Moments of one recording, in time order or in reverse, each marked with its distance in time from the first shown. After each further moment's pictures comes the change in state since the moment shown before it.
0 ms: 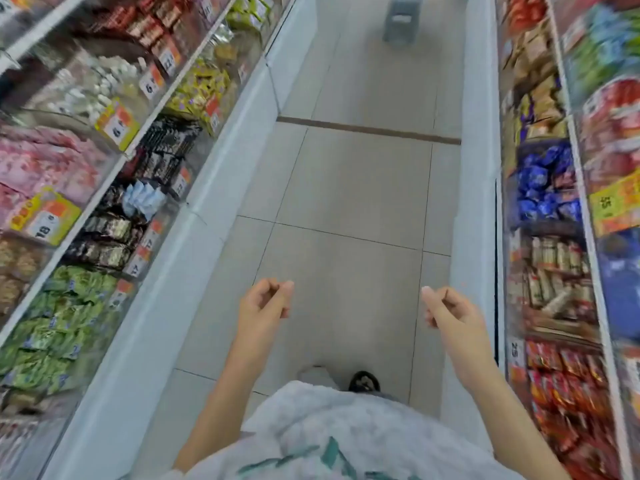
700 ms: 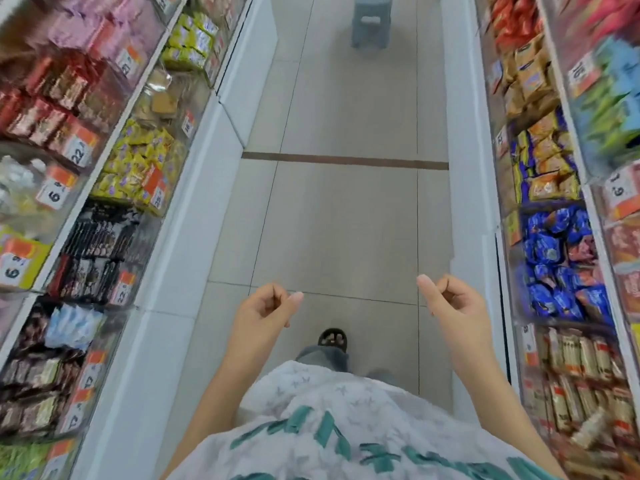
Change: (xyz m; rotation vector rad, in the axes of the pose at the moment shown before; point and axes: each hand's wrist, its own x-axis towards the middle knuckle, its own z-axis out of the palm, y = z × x) left_hand 0.313 0.149 0.138 0.093 -0.226 0.020; right_hand 0.339 -0.134 0.006 0.045 0.149 -0.079
